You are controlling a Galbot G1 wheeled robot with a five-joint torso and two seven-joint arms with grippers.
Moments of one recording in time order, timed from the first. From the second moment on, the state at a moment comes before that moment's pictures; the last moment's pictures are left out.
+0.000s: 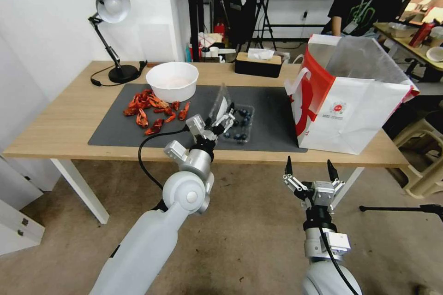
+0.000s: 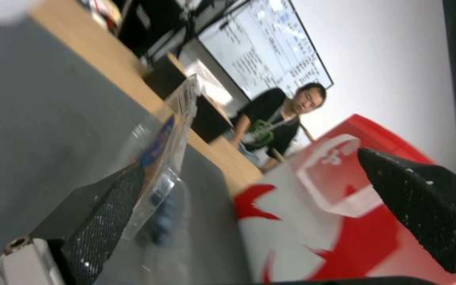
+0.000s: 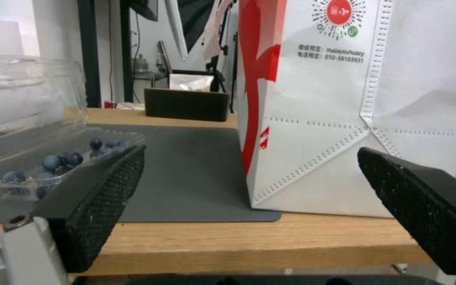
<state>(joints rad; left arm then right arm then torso) 0.92 -1.30 0.02 -1.94 -1.24 -0.03 -0.39 -1.63 1.32 0.32 2.13 -0.02 0.16 0.44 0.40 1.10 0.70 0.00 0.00</state>
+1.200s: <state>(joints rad) 0.82 -1.35 0.09 -1.77 -1.34 0.01 -0.51 -1.57 1.28 0.32 2.19 0.17 0.06 0.44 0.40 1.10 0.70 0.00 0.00</state>
